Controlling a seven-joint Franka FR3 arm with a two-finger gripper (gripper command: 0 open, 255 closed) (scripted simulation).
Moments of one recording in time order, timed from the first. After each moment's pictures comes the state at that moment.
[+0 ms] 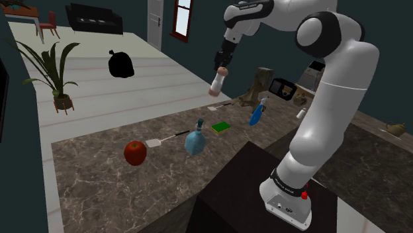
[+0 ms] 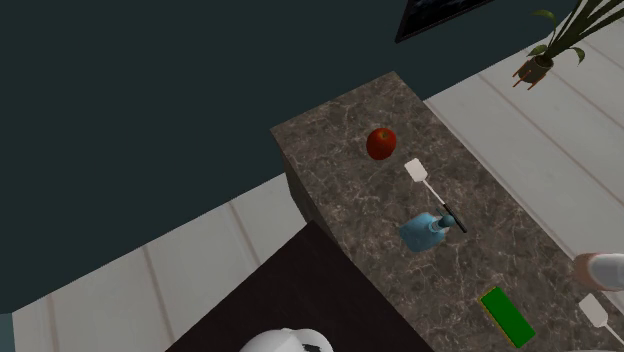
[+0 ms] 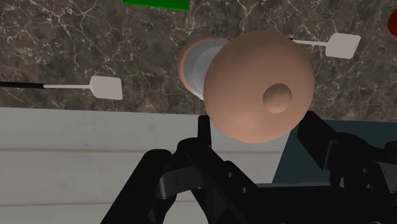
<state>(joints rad) -0.24 0.20 -0.24 -1.65 0.22 1.87 -0.49</state>
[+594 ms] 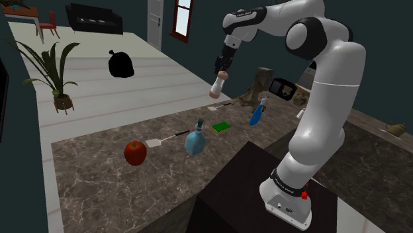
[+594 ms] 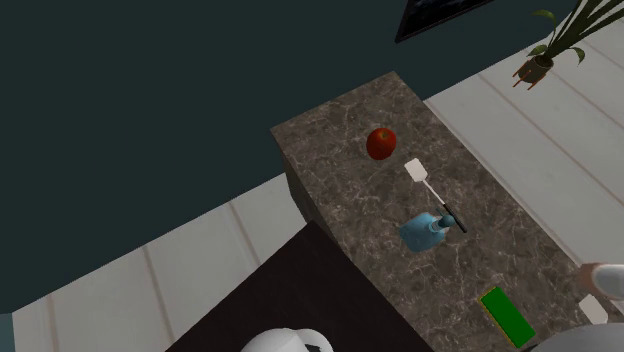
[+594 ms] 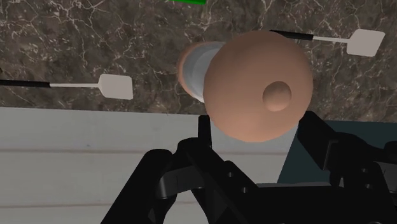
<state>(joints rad) -0.28 0.30 -0.25 -1.60 0.25 1.90 -0.55</state>
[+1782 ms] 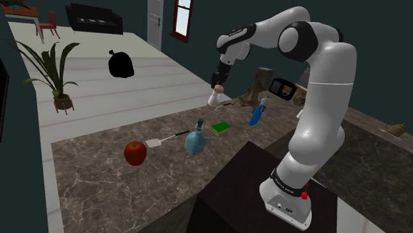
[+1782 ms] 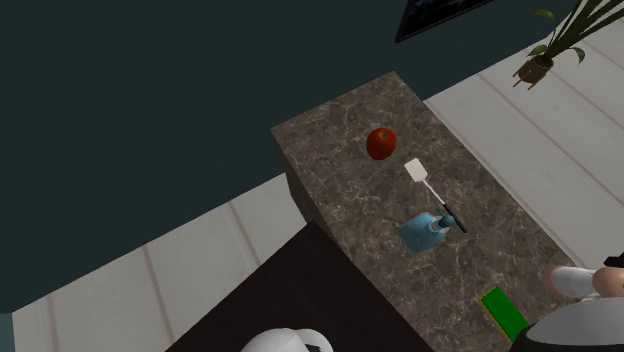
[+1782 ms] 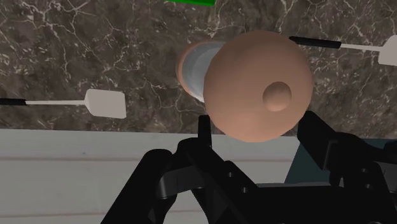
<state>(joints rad) -0.28 0.37 -0.24 -1.74 0.29 2.11 -0.60</state>
